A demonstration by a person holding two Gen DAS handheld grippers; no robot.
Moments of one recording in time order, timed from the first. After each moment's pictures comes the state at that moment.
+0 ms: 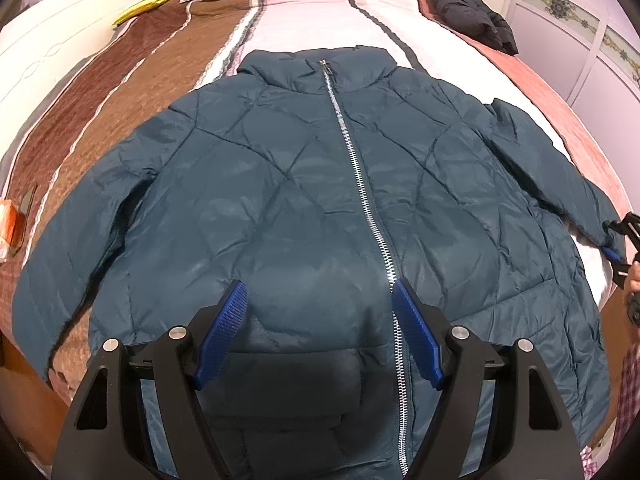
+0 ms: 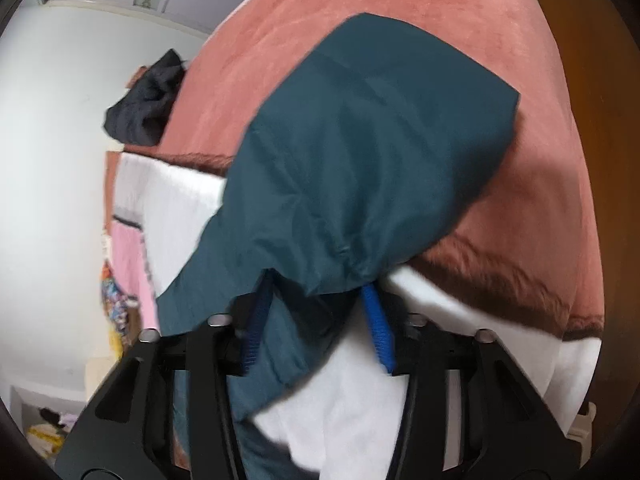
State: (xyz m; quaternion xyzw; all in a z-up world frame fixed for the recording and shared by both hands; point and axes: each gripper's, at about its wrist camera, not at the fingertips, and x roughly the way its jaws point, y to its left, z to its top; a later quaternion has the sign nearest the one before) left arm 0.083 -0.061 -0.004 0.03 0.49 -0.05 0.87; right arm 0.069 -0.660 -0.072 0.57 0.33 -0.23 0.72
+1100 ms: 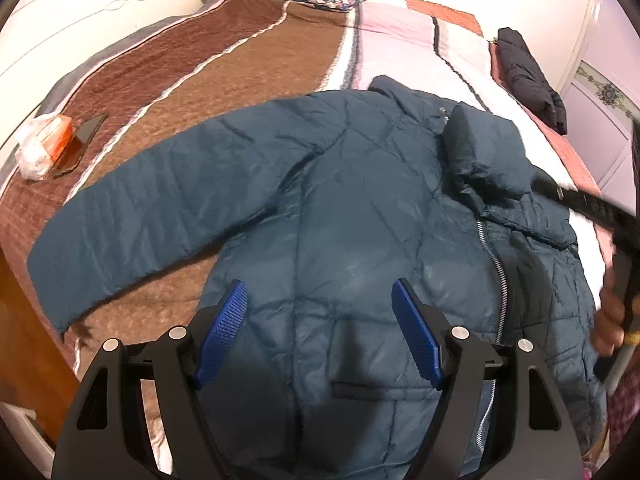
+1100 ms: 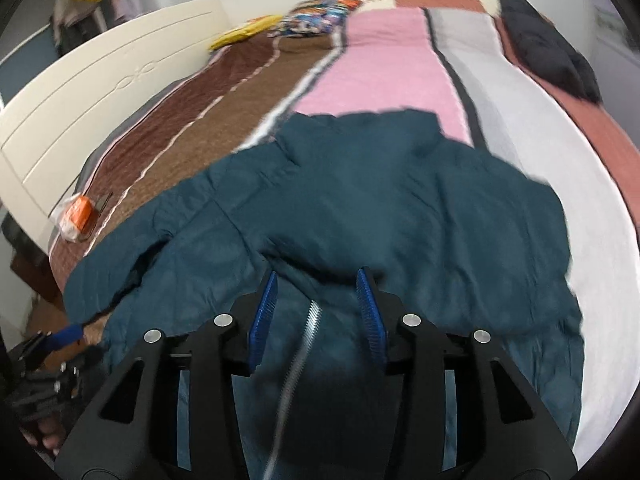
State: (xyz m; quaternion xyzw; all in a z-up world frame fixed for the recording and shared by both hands) left arm 0.048 0.075 0.001 -0.08 0.45 0.03 0.89; right arm 0.164 -0.231 0.032 0.04 0.43 0.18 0.88
